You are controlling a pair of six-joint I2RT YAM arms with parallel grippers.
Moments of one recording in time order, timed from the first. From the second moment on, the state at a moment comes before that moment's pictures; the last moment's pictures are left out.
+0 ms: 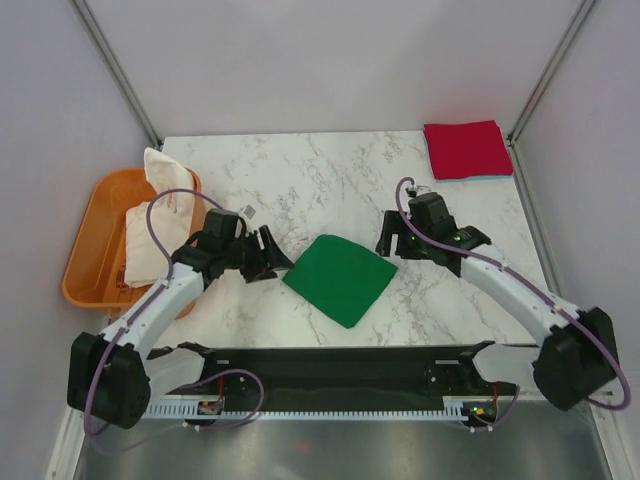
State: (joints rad) left arm -0.32 1.10 0.72 -0.48 0.44 -0.69; right arm 0.48 1.19 0.92 -0.52 0.02 0.51
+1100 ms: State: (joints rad) left arm -0.45 1.31 1.18 -0.33 0.42 -0.70; right arm 0.65 1.34 1.38 -0.42 0.23 0.52
